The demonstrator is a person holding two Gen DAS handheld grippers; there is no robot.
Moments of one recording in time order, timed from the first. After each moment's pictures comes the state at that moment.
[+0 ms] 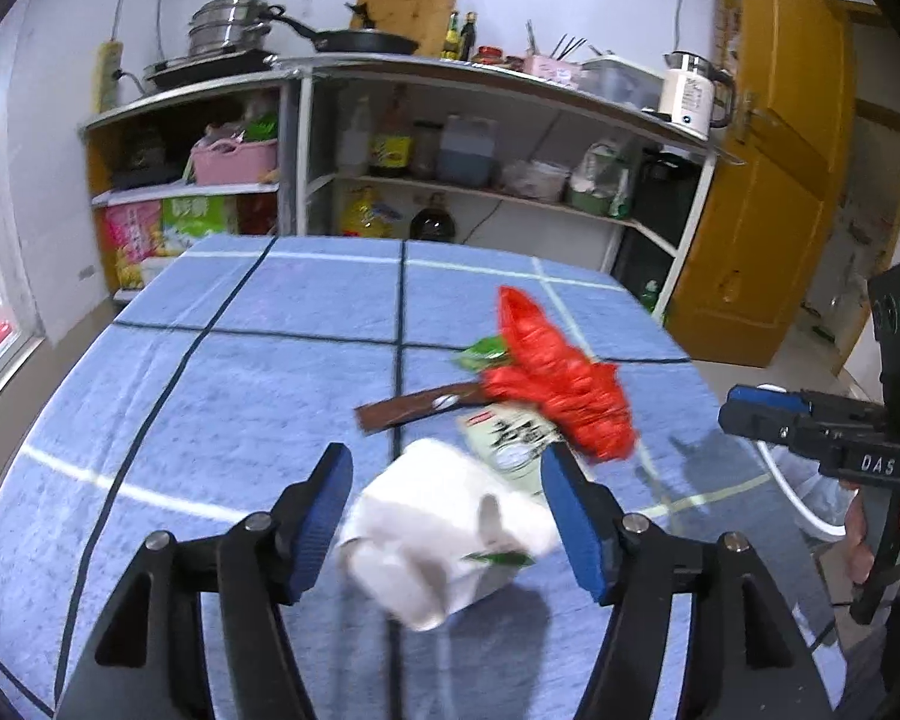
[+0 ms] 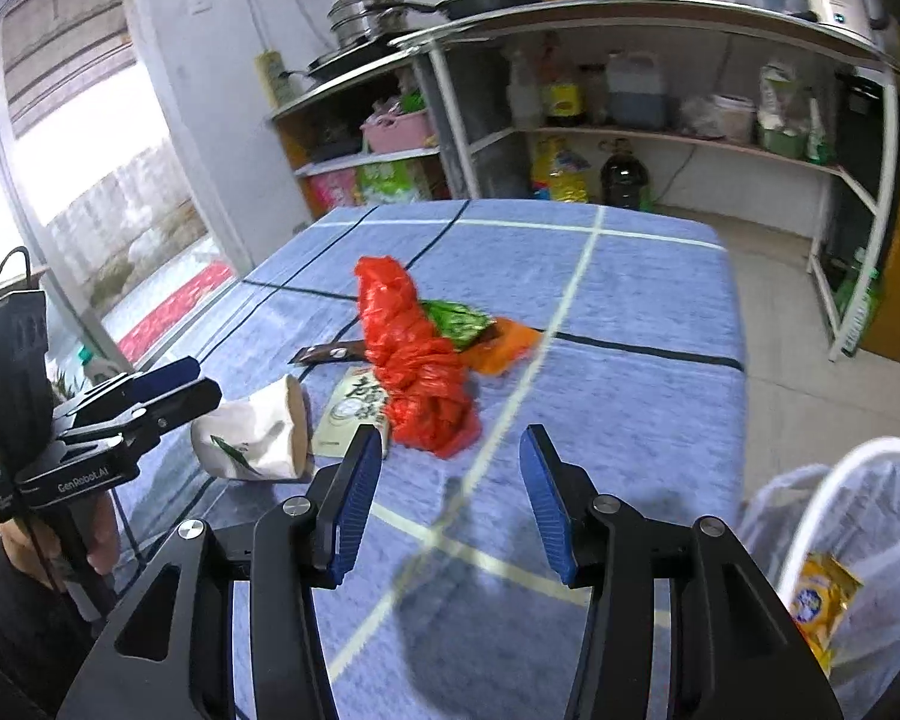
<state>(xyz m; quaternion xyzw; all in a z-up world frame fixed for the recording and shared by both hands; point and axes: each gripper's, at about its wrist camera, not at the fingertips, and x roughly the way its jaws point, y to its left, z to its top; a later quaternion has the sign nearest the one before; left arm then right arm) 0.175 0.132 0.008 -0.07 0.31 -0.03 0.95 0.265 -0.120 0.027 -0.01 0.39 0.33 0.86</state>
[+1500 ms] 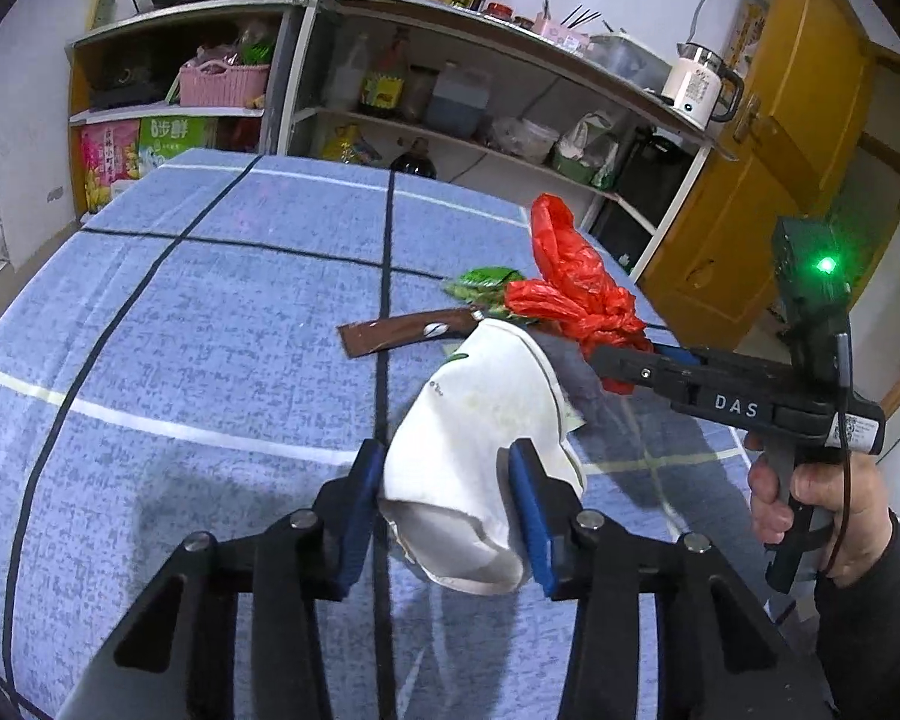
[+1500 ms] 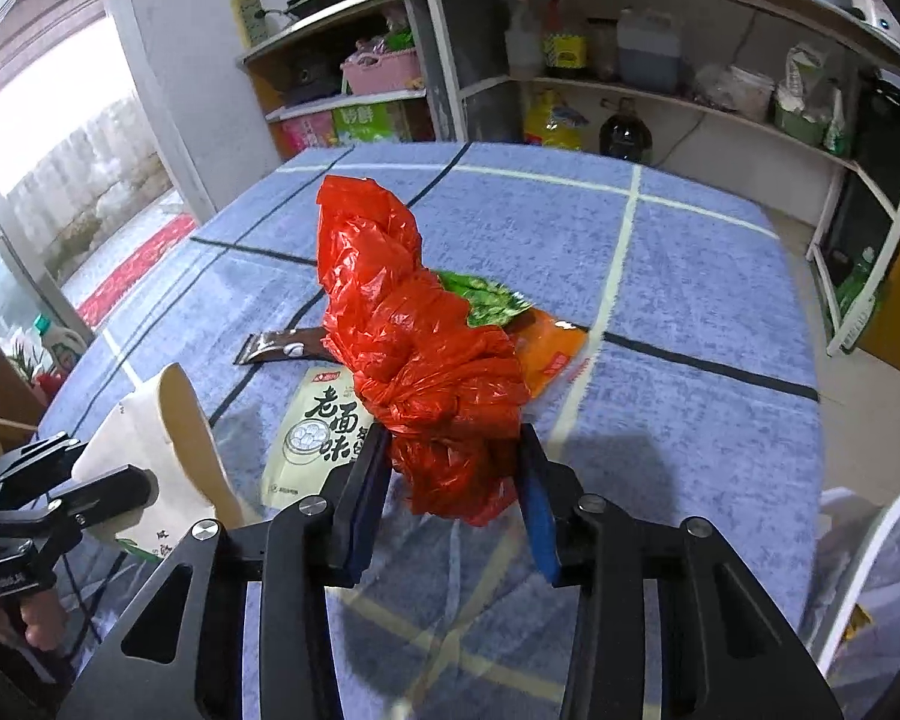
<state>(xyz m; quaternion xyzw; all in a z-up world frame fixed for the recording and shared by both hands) 0.166 0.140 -0.008 -0.14 0.36 -0.08 0.92 0.305 -0.072 -0.002 -0.05 0.43 0.29 0.86</state>
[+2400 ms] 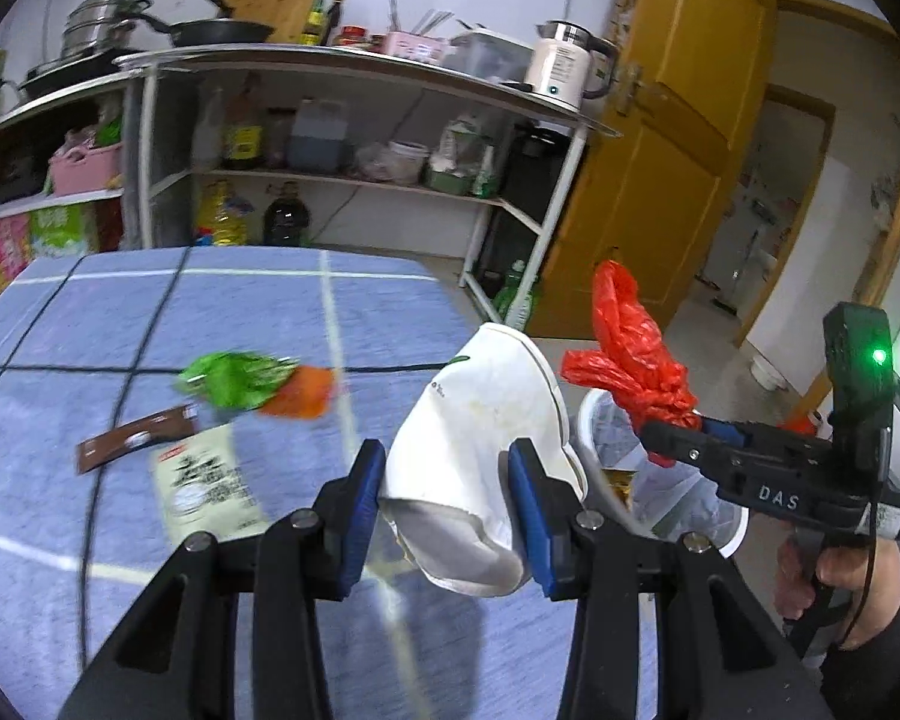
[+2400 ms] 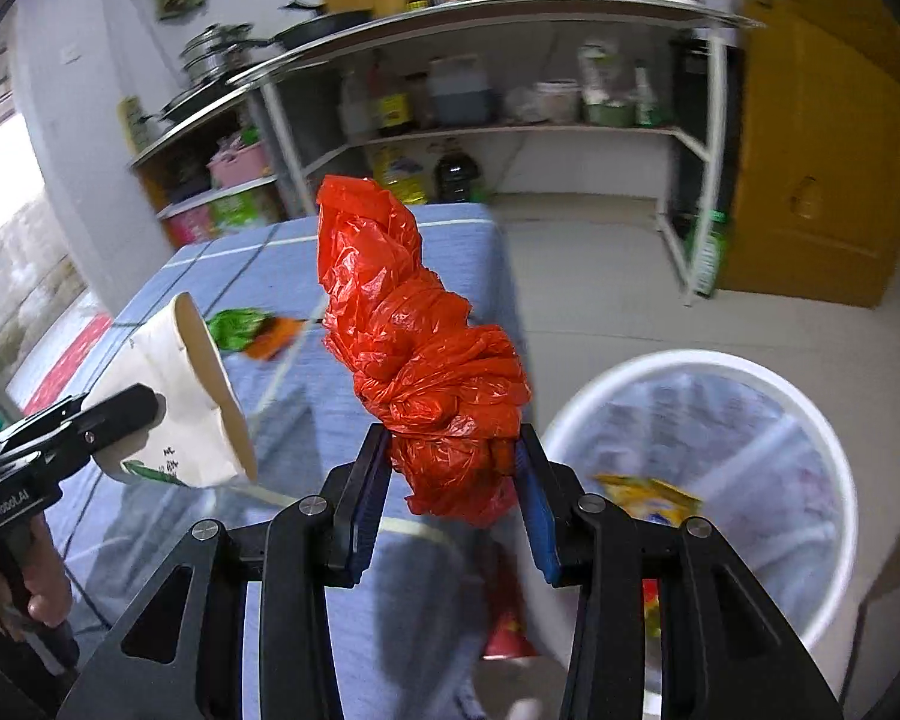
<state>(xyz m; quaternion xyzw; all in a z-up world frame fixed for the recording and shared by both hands) 0.205 -0.015 0.040 -0.08 0.32 -0.17 0.93 0.247 -0.268 0.035 0.03 0.39 0.13 0.91</state>
